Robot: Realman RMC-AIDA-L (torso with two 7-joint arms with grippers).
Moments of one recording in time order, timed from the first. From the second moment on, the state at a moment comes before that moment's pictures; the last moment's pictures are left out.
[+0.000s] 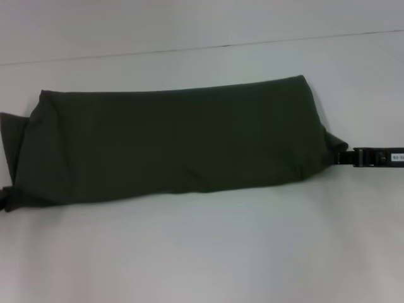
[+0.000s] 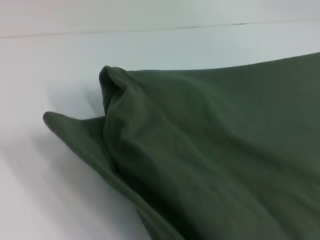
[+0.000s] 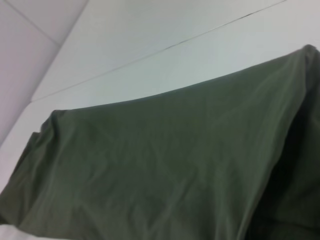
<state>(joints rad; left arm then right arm) -0.47 -2.10 0.46 0.96 2.49 1.45 -1.81 0.47 1.98 -0.53 -0.65 -2.23 -1.45 2.02</state>
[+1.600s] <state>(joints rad) -0.25 -2.16 0.40 1.13 2.49 1.76 -1.74 0.31 1.92 -0.50 -0.65 -2.33 -1.74 1.84</state>
